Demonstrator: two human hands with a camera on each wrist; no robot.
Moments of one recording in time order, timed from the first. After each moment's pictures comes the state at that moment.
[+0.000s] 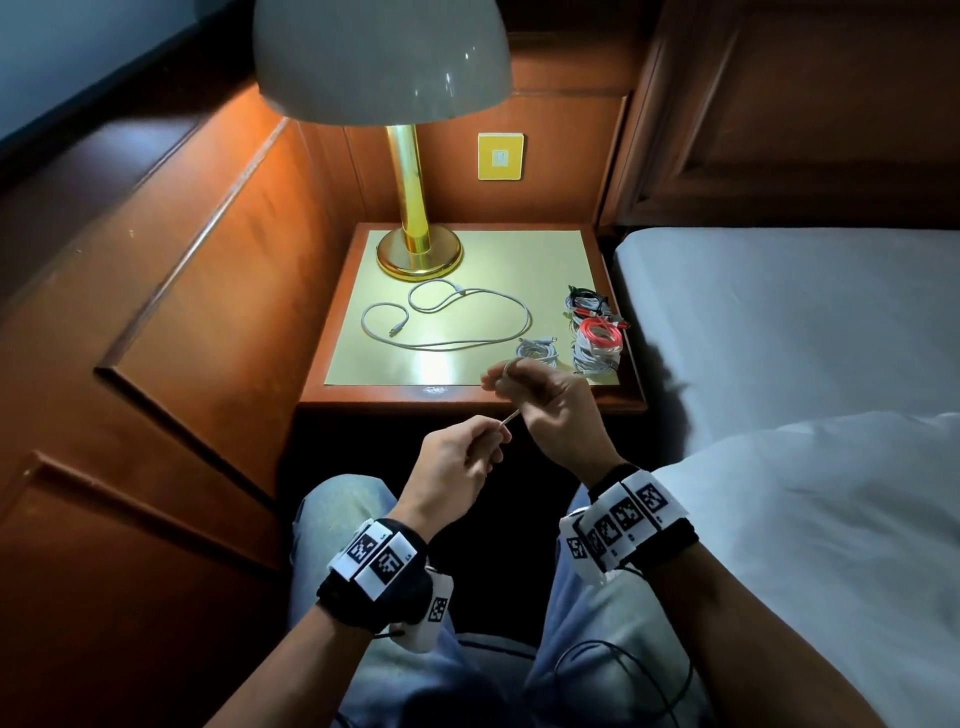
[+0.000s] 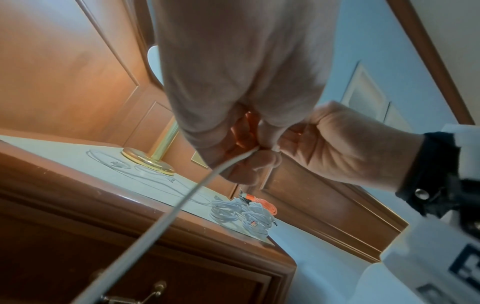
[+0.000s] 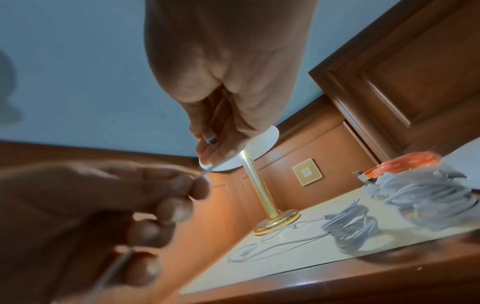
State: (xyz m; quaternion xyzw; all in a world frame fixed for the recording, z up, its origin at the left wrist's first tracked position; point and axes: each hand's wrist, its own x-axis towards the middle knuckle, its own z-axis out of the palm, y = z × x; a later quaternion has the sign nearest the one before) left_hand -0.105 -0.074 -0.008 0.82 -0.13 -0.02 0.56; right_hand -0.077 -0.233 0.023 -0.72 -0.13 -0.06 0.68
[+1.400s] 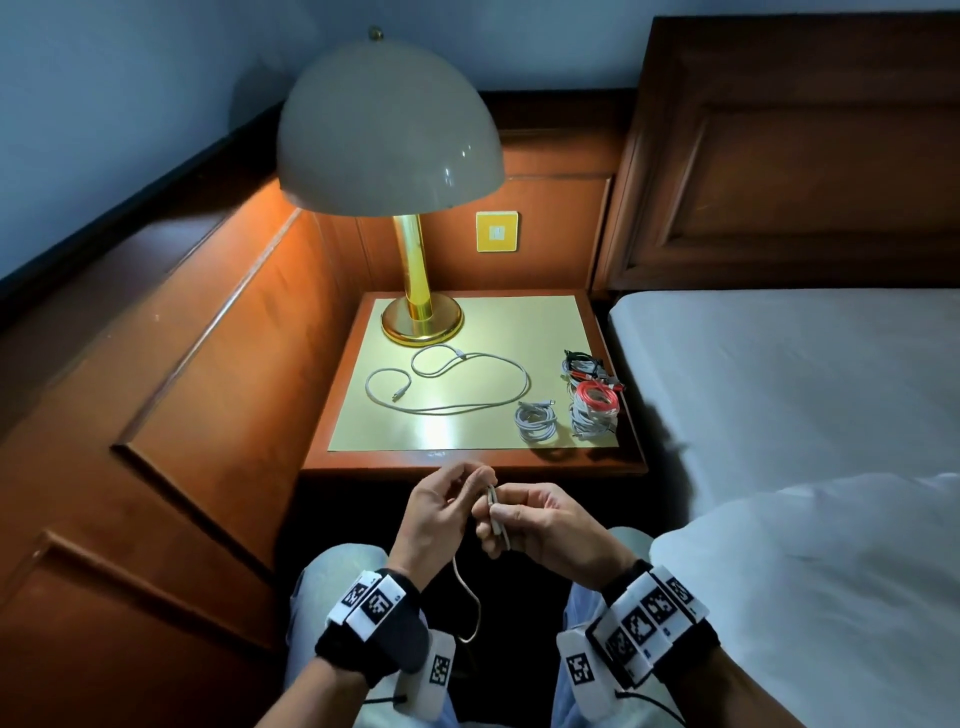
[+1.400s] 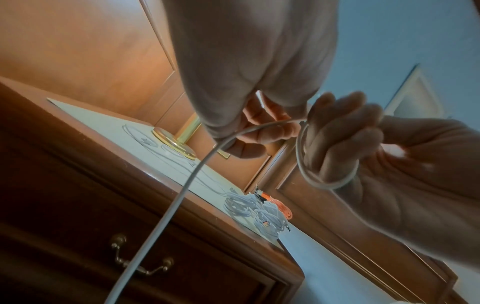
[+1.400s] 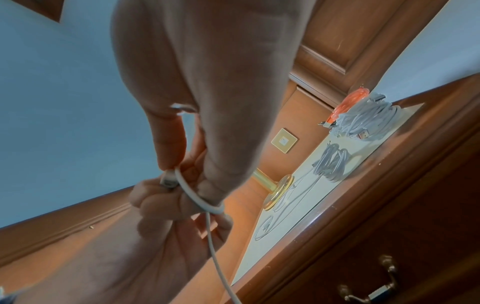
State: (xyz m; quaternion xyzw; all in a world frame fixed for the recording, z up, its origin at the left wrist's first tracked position) left_hand -0.082 -0.063 -0.009 0.75 -0.11 -0.01 0.65; right_hand -0.104 -0.235 0.008 -0.50 -0.08 0.28 0.82
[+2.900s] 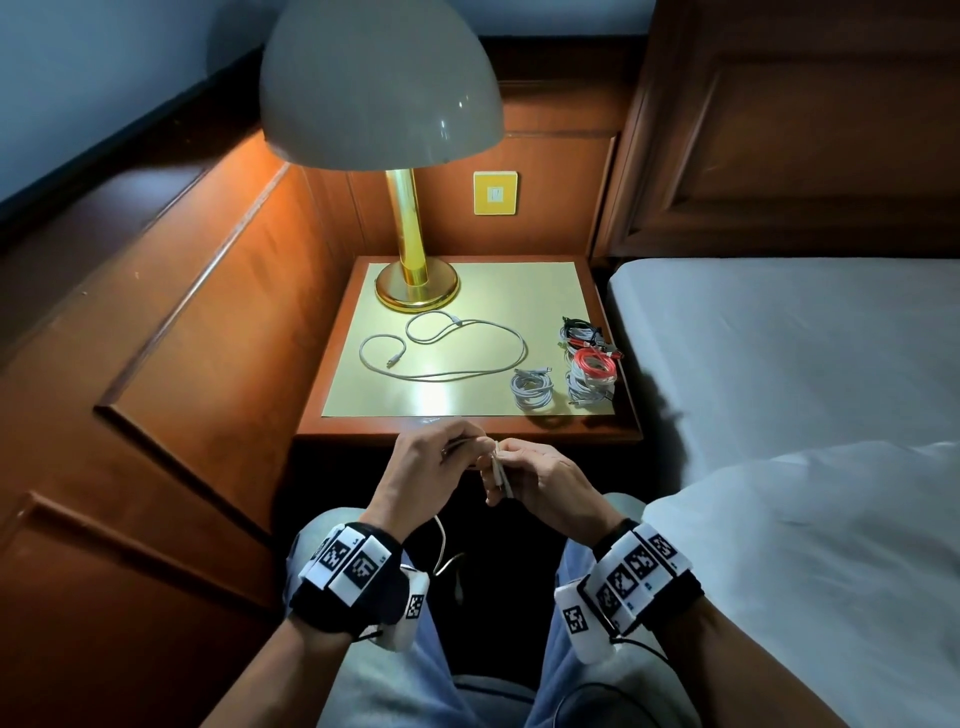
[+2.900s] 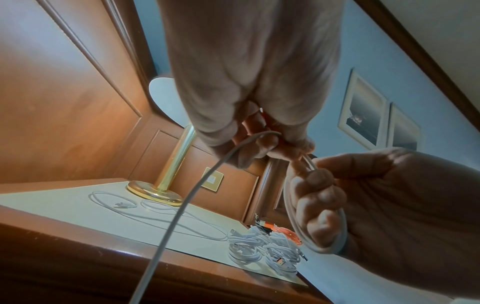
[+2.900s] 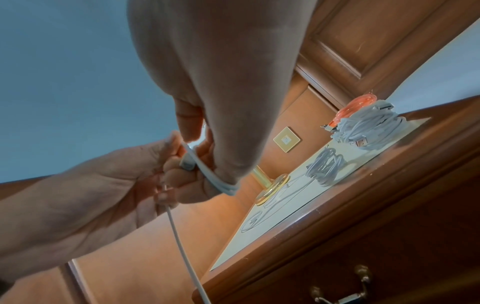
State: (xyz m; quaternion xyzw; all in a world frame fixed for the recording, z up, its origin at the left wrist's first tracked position) left_hand -0.077 -0.055 0.018 0.84 -0.23 0.10 0.48; right_hand -0.093 -0.239 0.001 -0.57 -0.07 0.24 0.78
